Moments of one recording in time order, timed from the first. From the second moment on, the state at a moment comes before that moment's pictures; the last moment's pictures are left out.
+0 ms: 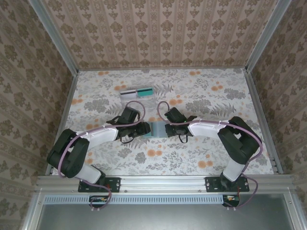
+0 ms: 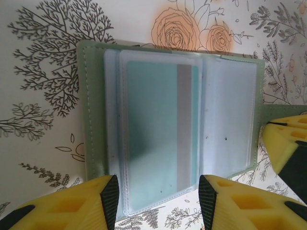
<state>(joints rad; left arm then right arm) -0.62 1.49 0.69 -0.16 0.26 -0.76 0.70 1.72 0.91 -0.26 0.08 0.43</state>
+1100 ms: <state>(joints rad) -0.65 1.57 0.74 -0.12 0.30 -0.77 0.70 1.74 0.91 -0.24 0.07 0.43</state>
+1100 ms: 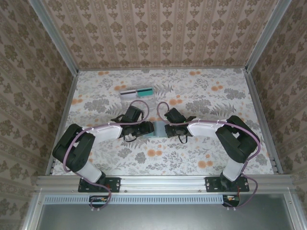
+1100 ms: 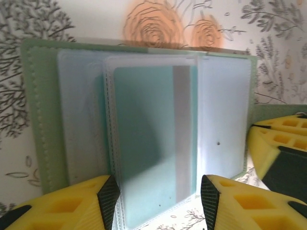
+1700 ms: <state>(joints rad) -0.69 1.57 0.74 0.03 0.42 -0.79 0.69 1.74 0.91 -0.23 0.07 0.43</state>
